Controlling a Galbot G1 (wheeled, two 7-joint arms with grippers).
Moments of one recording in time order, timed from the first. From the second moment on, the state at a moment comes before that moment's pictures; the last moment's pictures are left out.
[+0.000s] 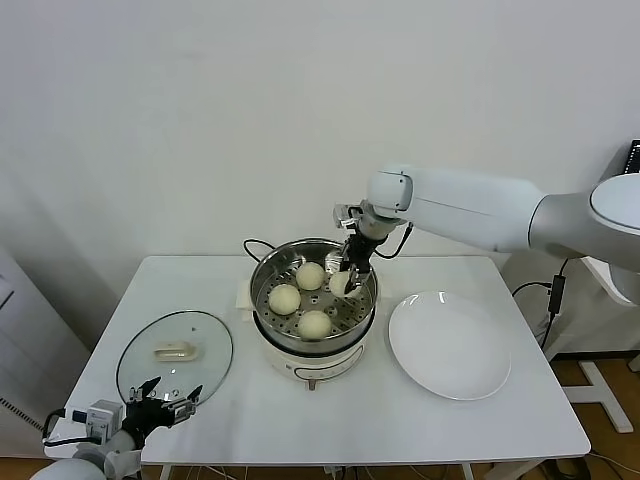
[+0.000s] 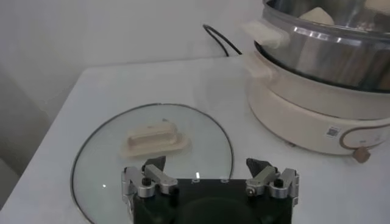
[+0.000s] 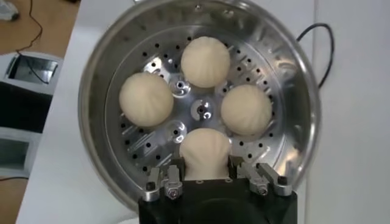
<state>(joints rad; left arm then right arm) 1.61 -0.87 -0.55 -2.12 -0.67 0.51 -0.17 0.67 1.21 -1.57 1.09 0.70 -0.28 -0.99</state>
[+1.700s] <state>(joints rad) 1.55 -0.87 -0.59 -2.13 -0.68 0.51 -0.18 0.05 0.71 -0.63 1.28 0.88 -0.17 -0.52</state>
